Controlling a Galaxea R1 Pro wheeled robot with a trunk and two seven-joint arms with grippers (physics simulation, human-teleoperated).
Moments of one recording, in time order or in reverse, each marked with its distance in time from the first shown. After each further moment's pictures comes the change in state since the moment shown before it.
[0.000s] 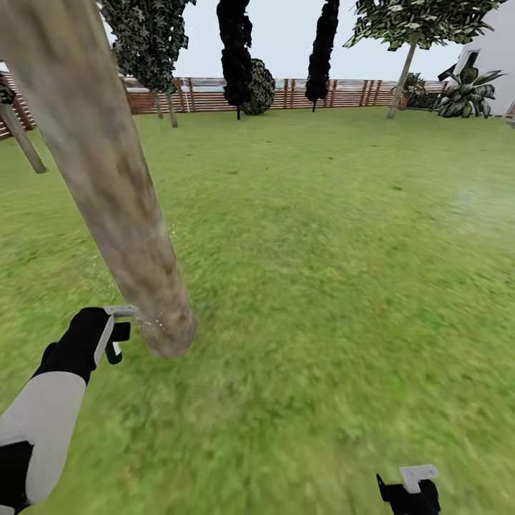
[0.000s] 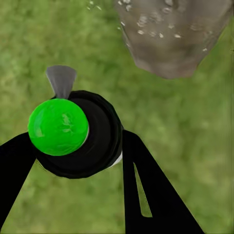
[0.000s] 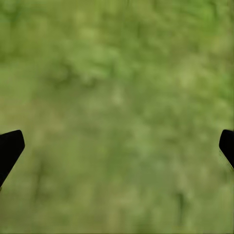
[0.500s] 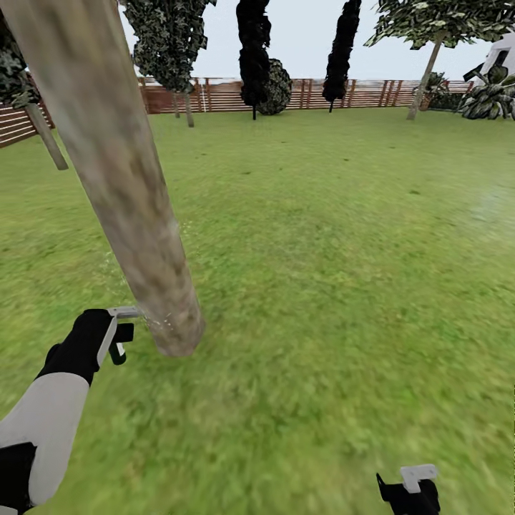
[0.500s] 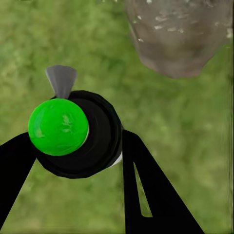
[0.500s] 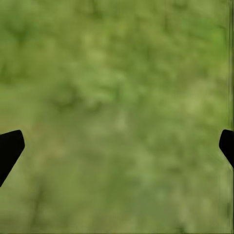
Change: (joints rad) left arm 0.006 -0.014 0.003 0.001 0.003 -0.009 -0.003; right arm 0.000 0.000 0.000 -0.002 -0.001 0.000 0.000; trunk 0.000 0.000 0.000
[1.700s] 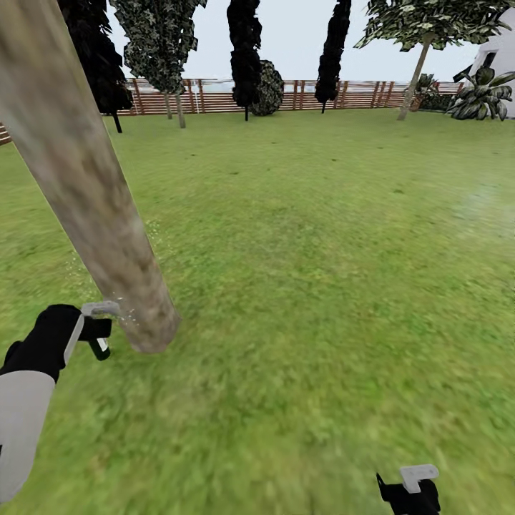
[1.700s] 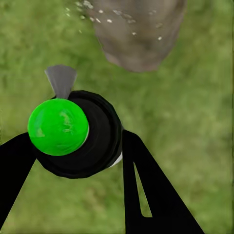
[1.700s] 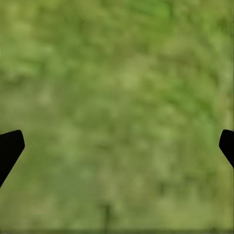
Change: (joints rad) left arm -0.015 0.133 -0.004 -0.005 -0.015 0.009 -0.190; right arm 0.000 0.000 0.000 0.000 0.001 0.000 0.000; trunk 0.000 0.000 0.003
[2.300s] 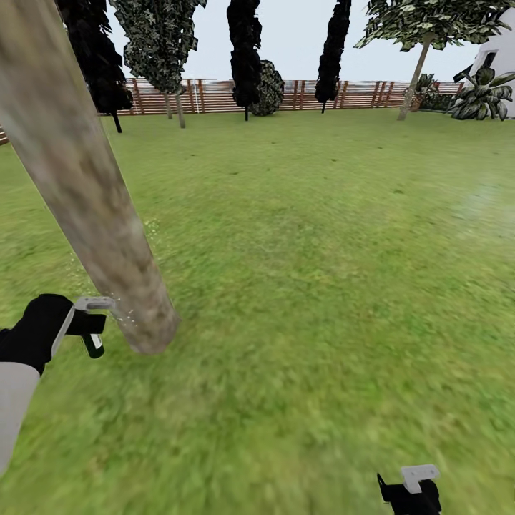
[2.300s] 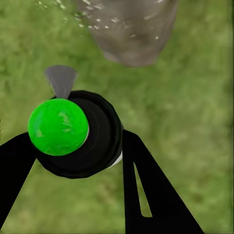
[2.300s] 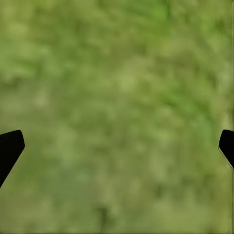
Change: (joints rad) left arm -0.041 0.080 -0.127 0.002 0.001 0.073 -0.122; right arm 0.000 -0.003 0.000 0.001 0.000 0.000 0.000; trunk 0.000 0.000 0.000
